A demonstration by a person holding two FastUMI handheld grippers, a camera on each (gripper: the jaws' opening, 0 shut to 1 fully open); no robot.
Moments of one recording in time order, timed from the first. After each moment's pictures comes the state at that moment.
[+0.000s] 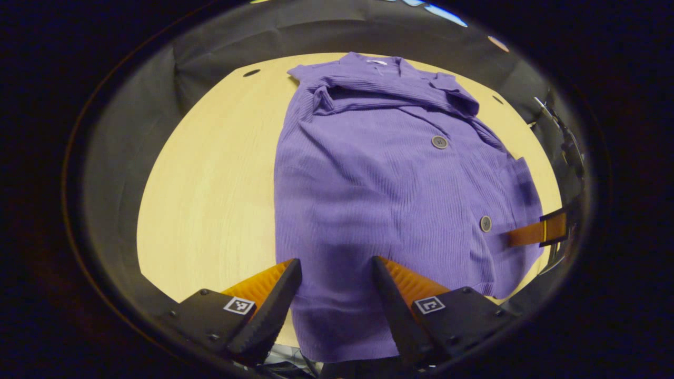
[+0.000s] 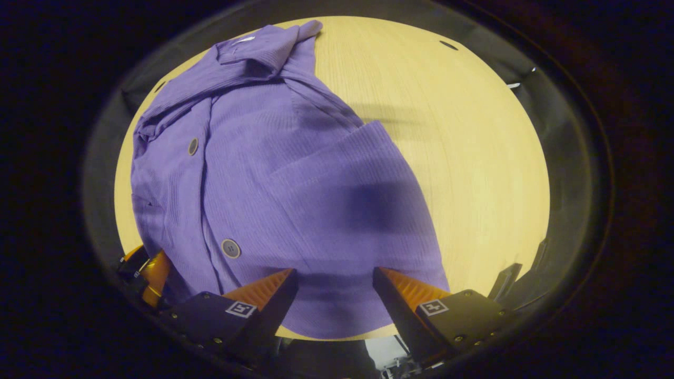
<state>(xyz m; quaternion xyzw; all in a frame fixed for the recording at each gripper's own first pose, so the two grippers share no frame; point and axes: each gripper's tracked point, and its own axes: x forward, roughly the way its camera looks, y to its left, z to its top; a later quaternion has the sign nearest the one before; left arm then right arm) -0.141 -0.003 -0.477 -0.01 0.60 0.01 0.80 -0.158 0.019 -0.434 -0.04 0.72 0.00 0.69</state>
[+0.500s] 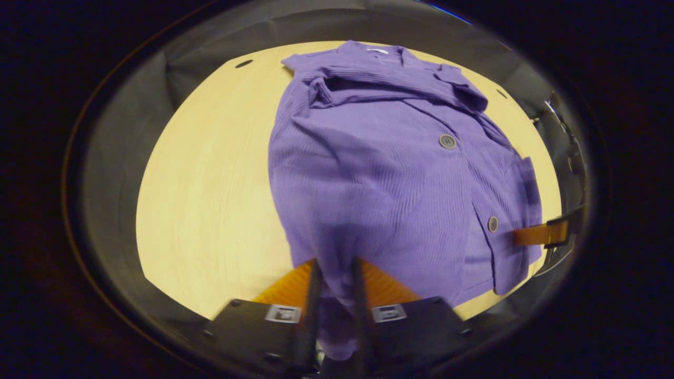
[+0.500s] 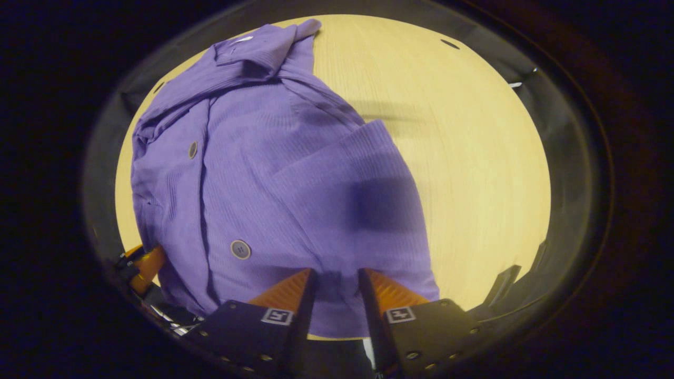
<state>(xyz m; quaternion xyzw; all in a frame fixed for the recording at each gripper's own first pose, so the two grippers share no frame) -0.122 0.001 -0.479 -0.03 0.62 0.02 0.78 -0.149 0.021 -0.435 -0.01 0.72 0.00 0.70</state>
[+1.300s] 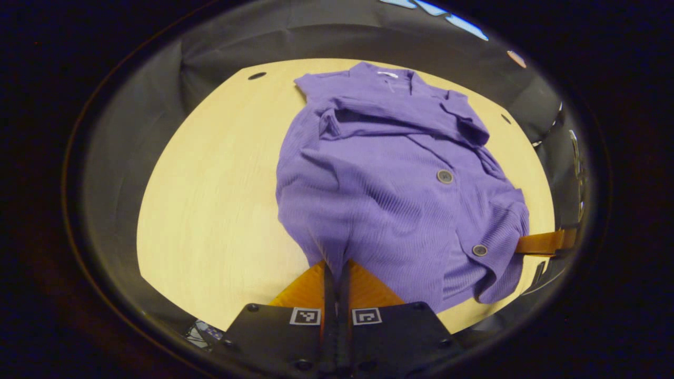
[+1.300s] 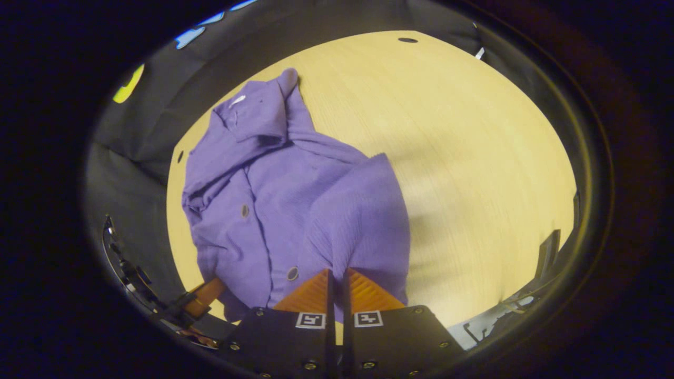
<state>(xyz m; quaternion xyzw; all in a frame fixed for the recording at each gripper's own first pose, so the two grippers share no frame) -0.080 -0.001 -0.451 -0.05 0.58 0.02 0.81 -0.107 0.059 -0.384 0.17 0.64 0.01 0.75</state>
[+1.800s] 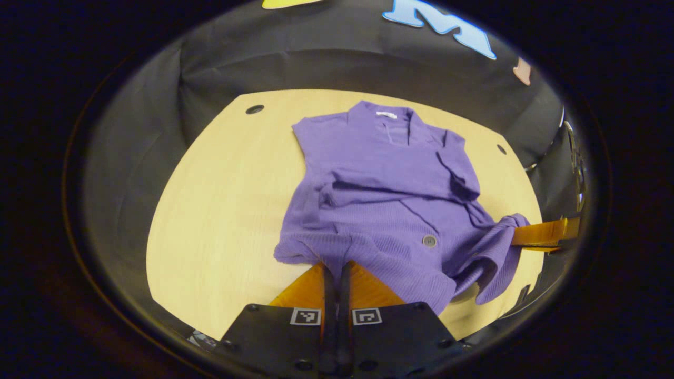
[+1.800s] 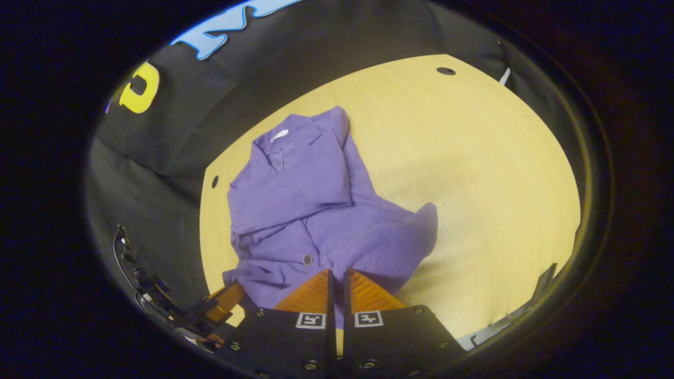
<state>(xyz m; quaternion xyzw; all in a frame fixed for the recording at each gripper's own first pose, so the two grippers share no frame) 0.013 0.011 -0.400 -0.06 0.53 0.02 0.85 -0.012 0.101 -0.329 0.19 0.58 0.05 0.79</state>
